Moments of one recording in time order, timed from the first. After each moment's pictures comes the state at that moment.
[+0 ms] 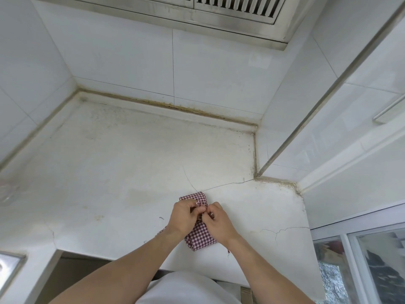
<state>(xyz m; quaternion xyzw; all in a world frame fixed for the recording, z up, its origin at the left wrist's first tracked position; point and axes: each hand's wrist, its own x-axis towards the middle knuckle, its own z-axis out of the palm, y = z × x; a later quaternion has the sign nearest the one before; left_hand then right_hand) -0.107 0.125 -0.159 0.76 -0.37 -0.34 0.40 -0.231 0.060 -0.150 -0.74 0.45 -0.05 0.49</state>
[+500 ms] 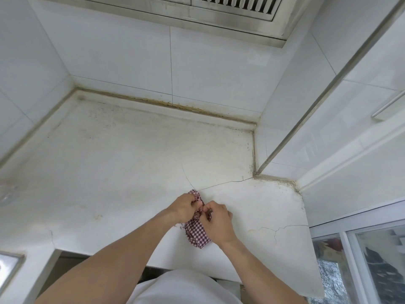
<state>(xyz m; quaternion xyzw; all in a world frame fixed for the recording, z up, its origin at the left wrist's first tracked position) -0.084 0.102 -0.138 0.78 -0.42 -0.44 0.17 -0.230 0.068 -0.159 -0.80 0.48 -0.08 0.36</state>
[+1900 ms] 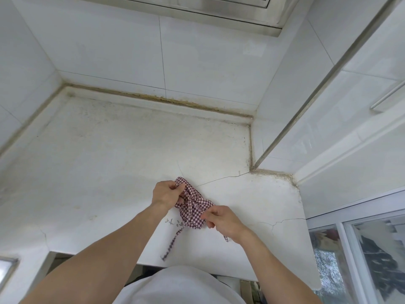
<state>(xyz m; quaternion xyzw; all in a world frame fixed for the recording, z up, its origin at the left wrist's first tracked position) -0.057 0.099 -0.145 0.81 -0.16 -0.41 0.39 -0.257 0.042 -0.134 -0.64 0.46 0.04 0.61</state>
